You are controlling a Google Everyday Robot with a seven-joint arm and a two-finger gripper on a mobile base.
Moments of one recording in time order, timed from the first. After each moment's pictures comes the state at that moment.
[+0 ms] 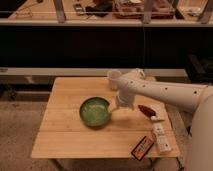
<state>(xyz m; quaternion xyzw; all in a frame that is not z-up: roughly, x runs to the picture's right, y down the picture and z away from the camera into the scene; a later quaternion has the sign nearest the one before) 0.090 0.112 0.814 -0.15 -0.27 -0.72 0.62</state>
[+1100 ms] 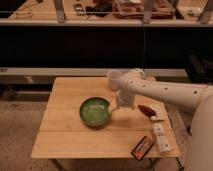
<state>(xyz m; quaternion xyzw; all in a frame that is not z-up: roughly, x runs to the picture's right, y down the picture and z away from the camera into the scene) 0.099 0.105 0.816 -0.15 -0.26 -0.74 0.60</state>
